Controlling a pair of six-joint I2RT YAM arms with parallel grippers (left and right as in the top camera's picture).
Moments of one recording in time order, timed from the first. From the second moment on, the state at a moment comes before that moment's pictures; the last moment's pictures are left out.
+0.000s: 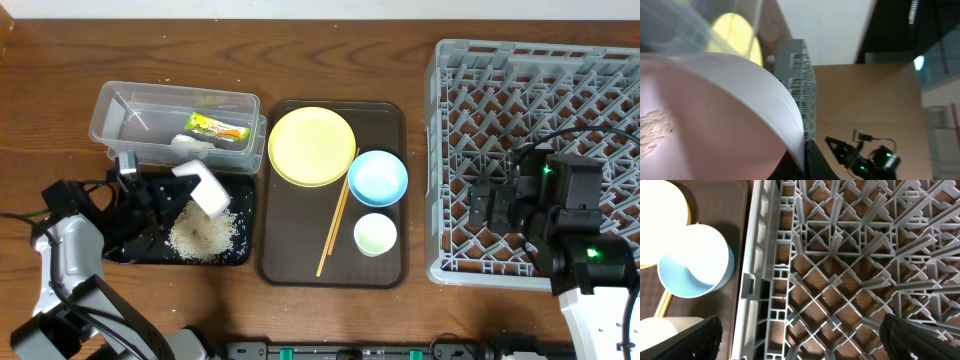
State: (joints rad) left arm 0.66 1.50 0.83 -0.86 1.44 0.04; right arm 0.00 0.97 0.89 -0.84 -0.08 0.06
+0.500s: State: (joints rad) left arm 0.66 1.50 0.83 -0.84 1.48 -0.04; right arm 0.00 0.97 0.89 -0.84 -0.08 0.06
